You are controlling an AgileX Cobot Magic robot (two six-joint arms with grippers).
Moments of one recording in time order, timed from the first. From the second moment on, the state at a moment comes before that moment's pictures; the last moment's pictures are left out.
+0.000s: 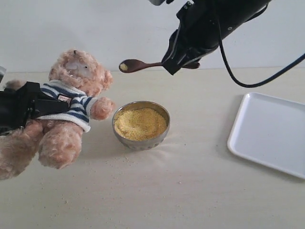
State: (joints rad) left arm 0.15 1.72 -0.77 -1.53 0.86 1.24; right arm 0.54 1.63 -1.45 0.37 0.81 -0.76
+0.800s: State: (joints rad) left arm 0.15 1.72 -0.77 -1.50 0.92 1.19; right arm 0.77 1.82 -1.55 0.28 0.54 -0.73
